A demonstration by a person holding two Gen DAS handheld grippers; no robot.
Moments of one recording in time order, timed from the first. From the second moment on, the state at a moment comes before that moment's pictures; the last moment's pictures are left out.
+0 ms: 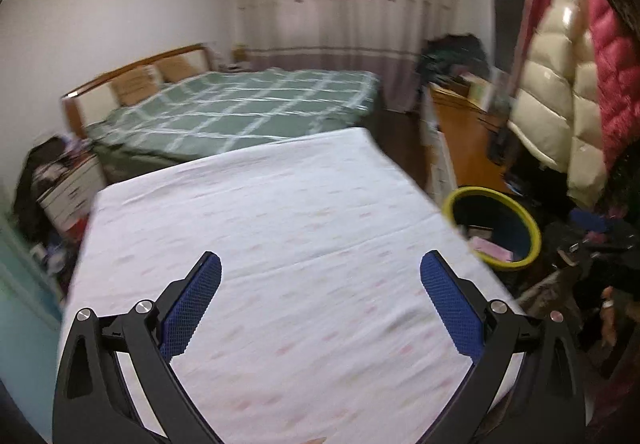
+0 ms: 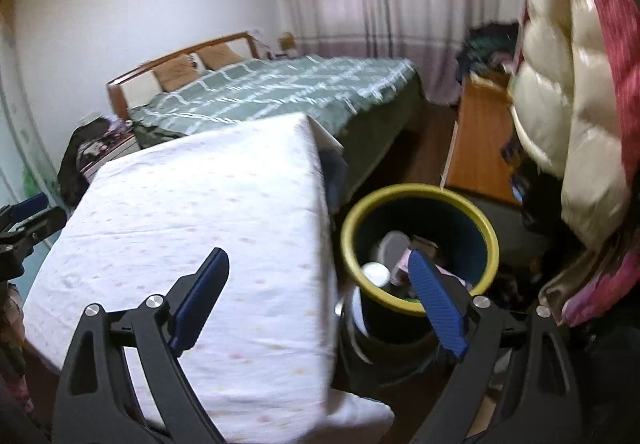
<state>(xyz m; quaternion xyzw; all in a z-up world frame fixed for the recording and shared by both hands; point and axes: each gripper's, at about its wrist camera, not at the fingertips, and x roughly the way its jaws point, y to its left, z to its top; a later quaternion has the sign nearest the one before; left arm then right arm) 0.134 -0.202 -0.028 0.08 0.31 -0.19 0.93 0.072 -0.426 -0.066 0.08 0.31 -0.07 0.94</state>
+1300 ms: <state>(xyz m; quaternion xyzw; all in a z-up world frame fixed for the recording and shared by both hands) 0.039 -0.057 -0.015 0.00 0.26 -0.07 0.96 0.026 -0.340 -0.040 0.02 0.25 -0.06 0.96</state>
